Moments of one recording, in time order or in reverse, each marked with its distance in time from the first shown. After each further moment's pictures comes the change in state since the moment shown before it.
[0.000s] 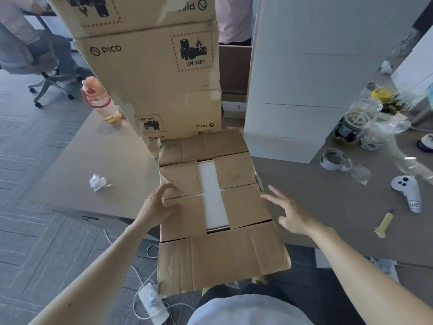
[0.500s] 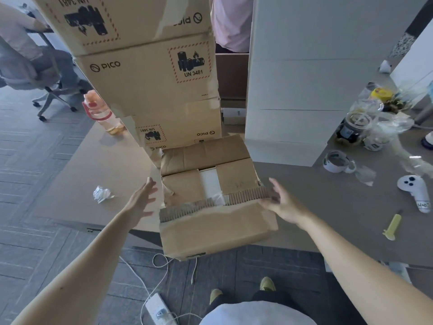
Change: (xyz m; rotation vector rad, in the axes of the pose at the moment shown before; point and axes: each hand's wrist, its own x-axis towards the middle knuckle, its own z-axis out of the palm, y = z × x) left_hand 0.040 -0.005 -0.049 -0.607 -0.024 -0.346; right_hand 0.038 -0.020 -0.004 0.422 0.089 0.215
